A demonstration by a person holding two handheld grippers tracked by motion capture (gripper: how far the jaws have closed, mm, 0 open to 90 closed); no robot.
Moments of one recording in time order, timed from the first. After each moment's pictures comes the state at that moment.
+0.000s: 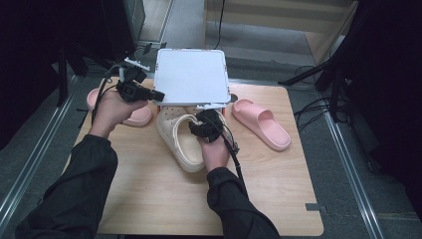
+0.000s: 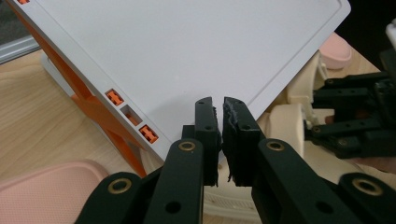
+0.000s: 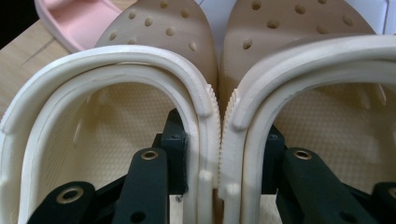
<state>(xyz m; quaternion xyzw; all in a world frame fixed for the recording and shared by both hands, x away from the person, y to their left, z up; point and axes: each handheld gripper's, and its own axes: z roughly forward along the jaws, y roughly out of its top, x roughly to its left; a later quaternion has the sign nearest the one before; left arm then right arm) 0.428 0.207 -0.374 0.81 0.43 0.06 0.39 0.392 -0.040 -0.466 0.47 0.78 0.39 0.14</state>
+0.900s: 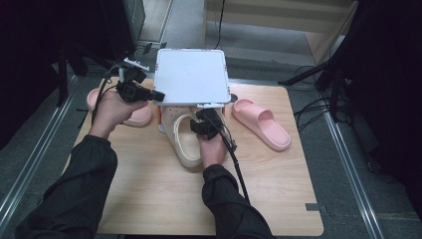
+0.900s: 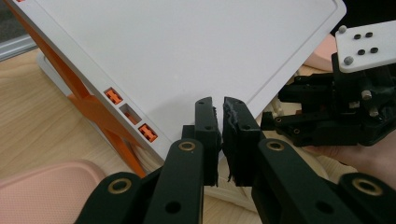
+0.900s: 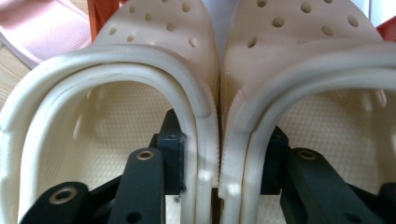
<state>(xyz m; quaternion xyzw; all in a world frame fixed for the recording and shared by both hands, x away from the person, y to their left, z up) 0.428 0.207 -0.375 0.81 0.43 0.06 0.39 0.411 -0.037 -0.489 0.49 0.77 0.38 0.16</state>
